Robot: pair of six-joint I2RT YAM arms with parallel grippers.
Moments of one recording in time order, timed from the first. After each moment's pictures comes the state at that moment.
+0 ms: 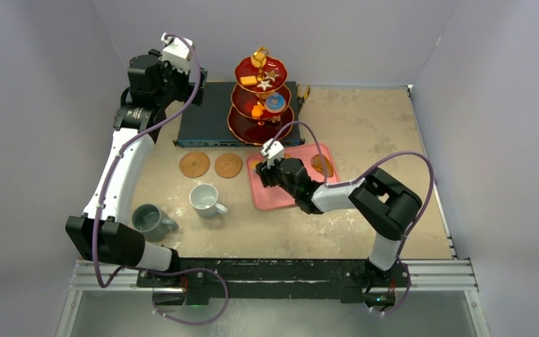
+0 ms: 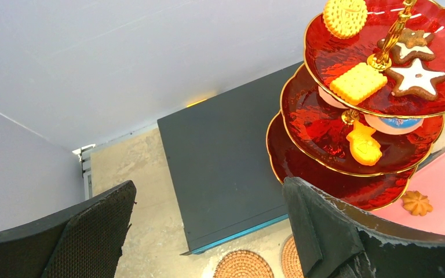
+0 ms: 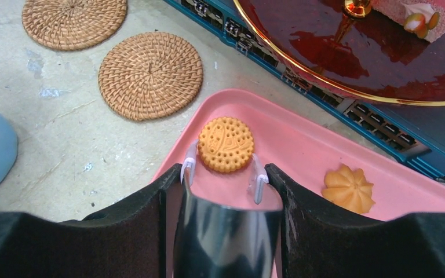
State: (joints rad) left arm -0.12 1.43 1.55 -0.37 0.13 0.21; right arm 0.84 1.78 0.77 0.65 0.17 0.02
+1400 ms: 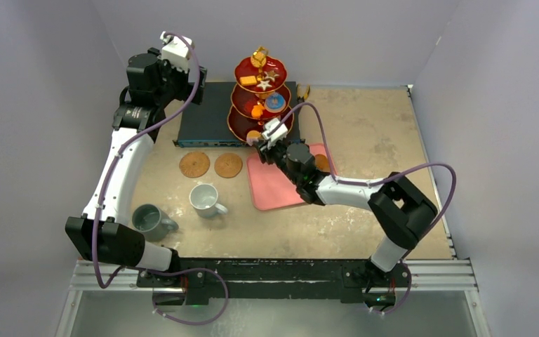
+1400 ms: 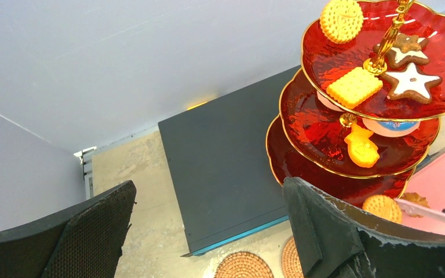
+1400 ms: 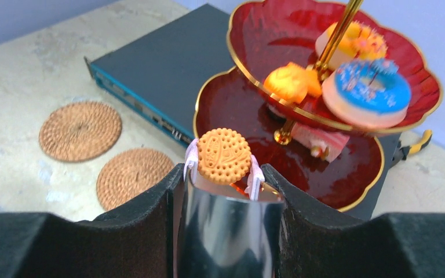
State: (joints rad) left arm -0.12 1.43 1.57 -0.38 0.13 0.21; right arm 0.83 1.66 0.86 0.69 0.21 -0.12
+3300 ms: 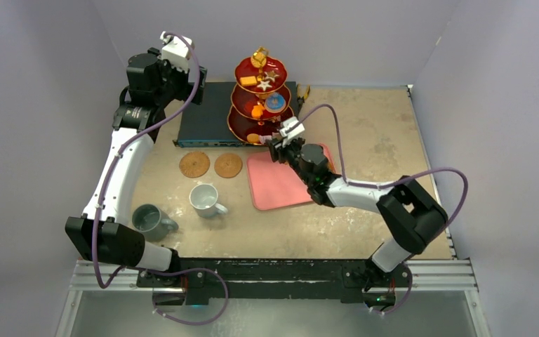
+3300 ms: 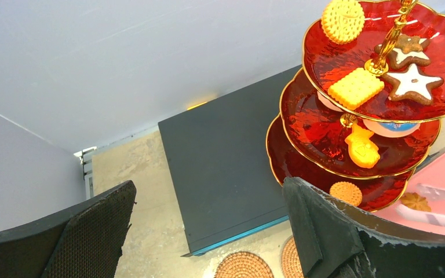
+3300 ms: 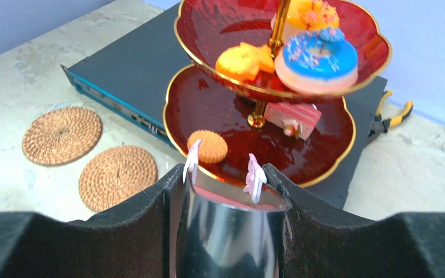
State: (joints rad) left arm -0.12 1.43 1.57 -0.38 0.13 0.21; right arm 0.75 1.64 0.82 0.73 0.19 -0.04
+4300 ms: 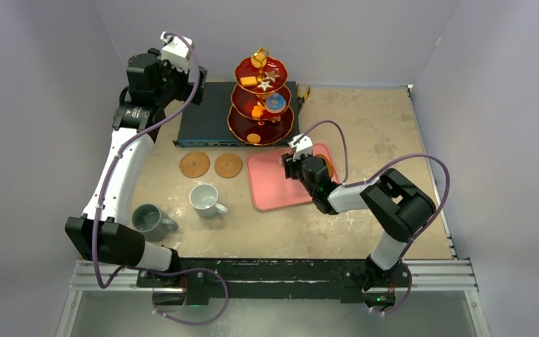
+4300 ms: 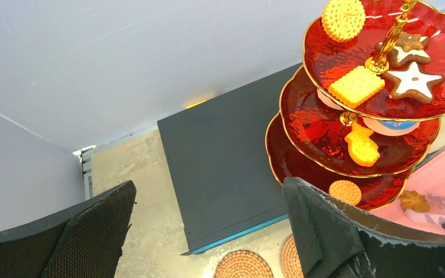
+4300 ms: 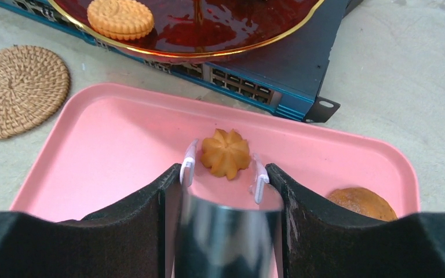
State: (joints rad) left arm -0.12 1.43 1.57 -0.38 0.13 0.21; right arm 0.69 1.70 0.62 0.76 0.30 0.04
